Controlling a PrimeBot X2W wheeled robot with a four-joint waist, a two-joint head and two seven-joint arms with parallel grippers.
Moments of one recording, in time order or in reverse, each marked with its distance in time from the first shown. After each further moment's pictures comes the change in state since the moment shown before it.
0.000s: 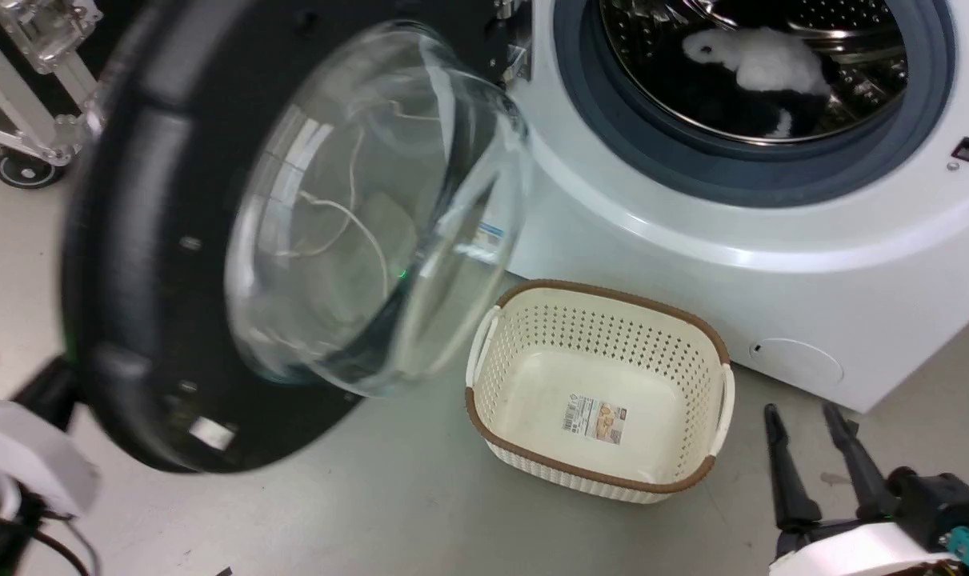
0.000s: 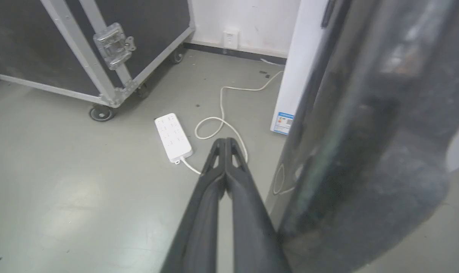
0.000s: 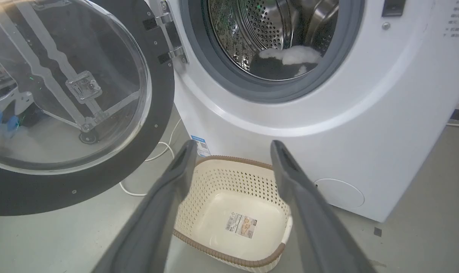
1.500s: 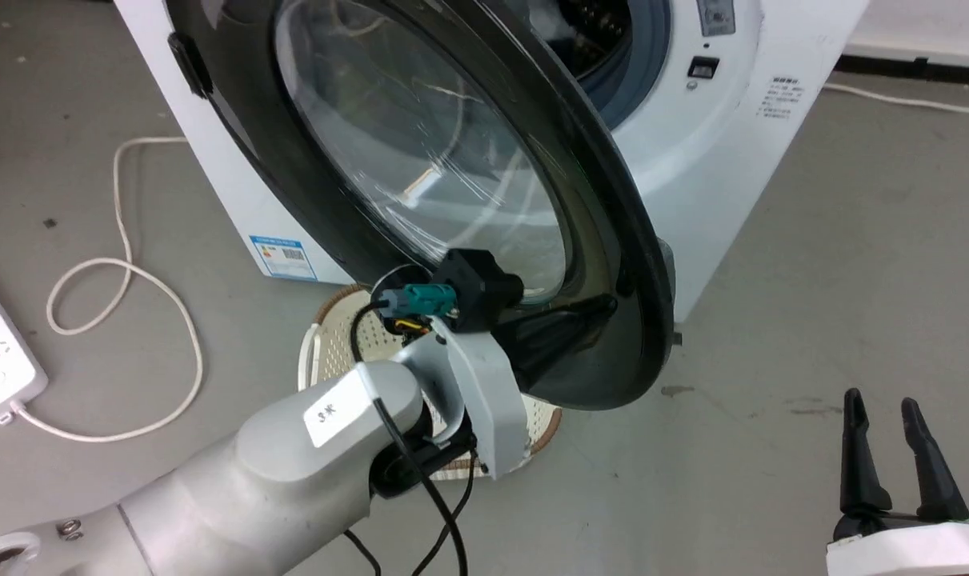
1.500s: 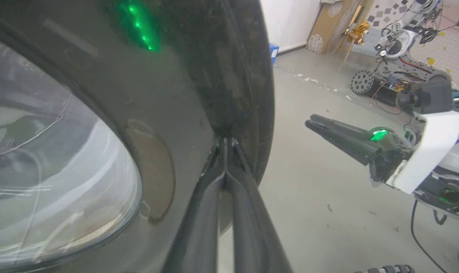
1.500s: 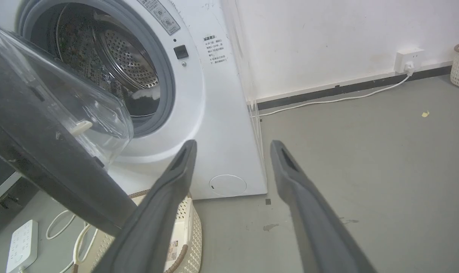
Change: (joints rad) left arm -0.786 -0.359 -1.126 0.139 -0.279 -0.027 -0.248; right arm -0.013 0.000 -0.129 0.015 0.128 0.000 -0.055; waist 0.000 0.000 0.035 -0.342
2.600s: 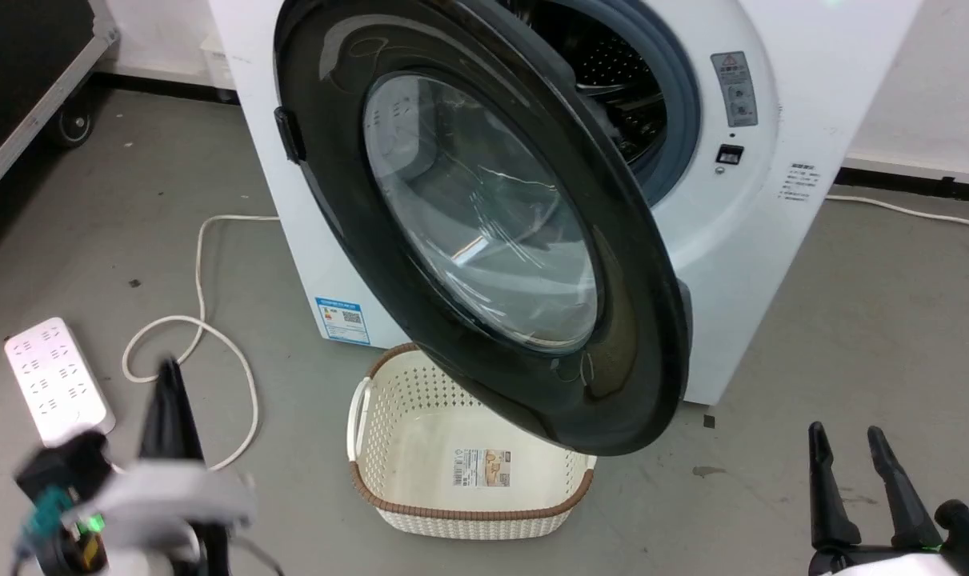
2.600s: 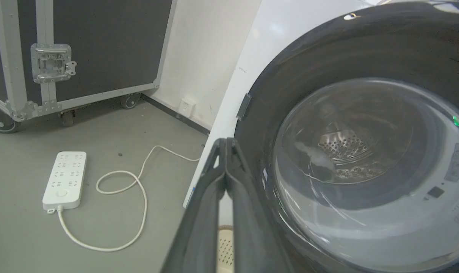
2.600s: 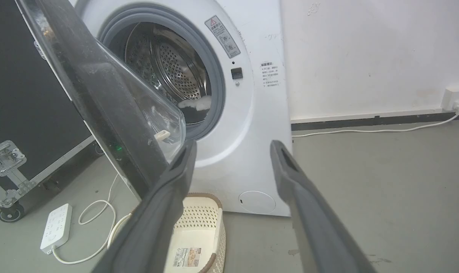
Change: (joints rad) left arm 0.812 -0.160 1.211 -0.087 0.409 0.276 -0.112; right arm 0.068 0.000 0.056 -0.026 -0.066 0.000 0.000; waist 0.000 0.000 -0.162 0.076
